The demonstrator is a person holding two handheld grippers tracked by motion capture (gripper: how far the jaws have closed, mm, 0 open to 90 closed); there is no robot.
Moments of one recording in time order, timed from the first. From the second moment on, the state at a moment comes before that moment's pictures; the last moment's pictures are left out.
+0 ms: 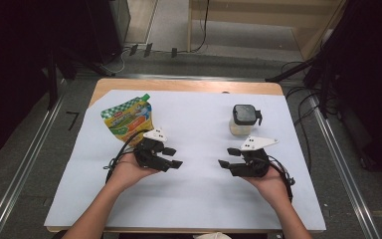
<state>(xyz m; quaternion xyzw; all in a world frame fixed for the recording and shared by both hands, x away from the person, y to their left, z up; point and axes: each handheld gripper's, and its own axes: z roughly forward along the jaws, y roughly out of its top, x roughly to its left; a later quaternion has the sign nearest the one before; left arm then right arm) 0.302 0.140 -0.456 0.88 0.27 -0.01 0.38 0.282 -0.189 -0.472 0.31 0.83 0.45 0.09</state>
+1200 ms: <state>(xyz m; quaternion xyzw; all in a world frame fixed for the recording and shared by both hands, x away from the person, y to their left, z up) 0.301 0.136 -0.457 0.88 0.27 -0.01 0.38 0.323 -0.234 -0.486 0.48 0.76 0.41 0.17</state>
